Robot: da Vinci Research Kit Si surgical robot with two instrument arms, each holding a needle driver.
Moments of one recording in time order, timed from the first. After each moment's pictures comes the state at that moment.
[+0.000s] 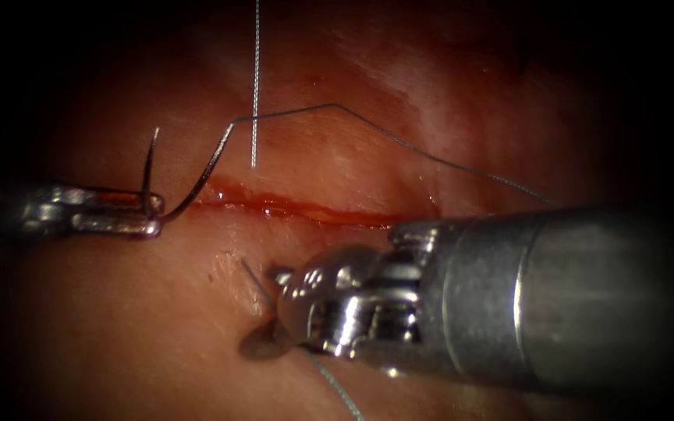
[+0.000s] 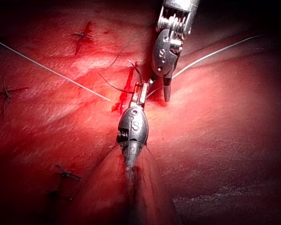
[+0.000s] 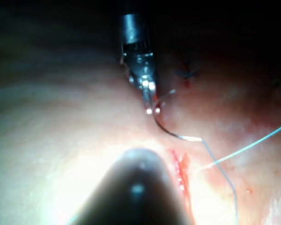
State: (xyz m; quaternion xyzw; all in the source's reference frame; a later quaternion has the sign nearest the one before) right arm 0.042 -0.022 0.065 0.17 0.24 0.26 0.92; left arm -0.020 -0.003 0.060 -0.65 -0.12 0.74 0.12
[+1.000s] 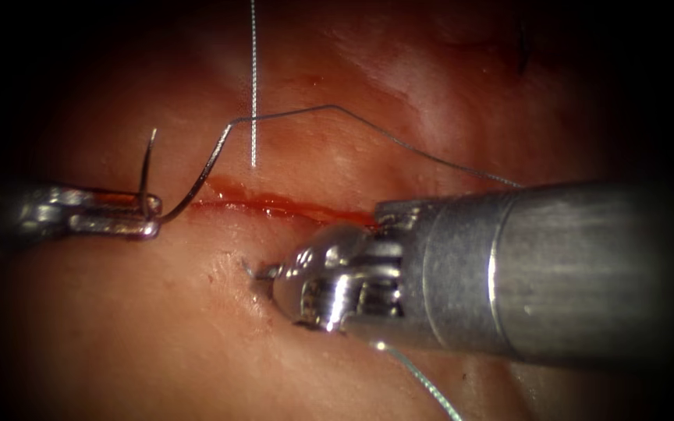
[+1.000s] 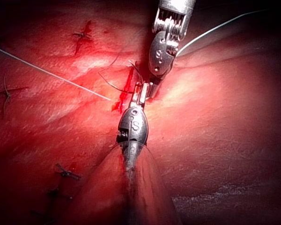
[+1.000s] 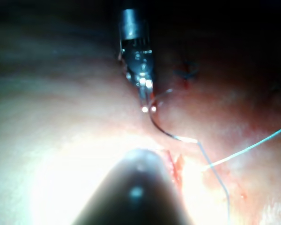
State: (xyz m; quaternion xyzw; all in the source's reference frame) right arm 0.041 -0.022 0.065 0.16 0.23 0.21 0.94; left arm -0.020 -0.003 0.060 -0.65 -0.12 0.74 0.12
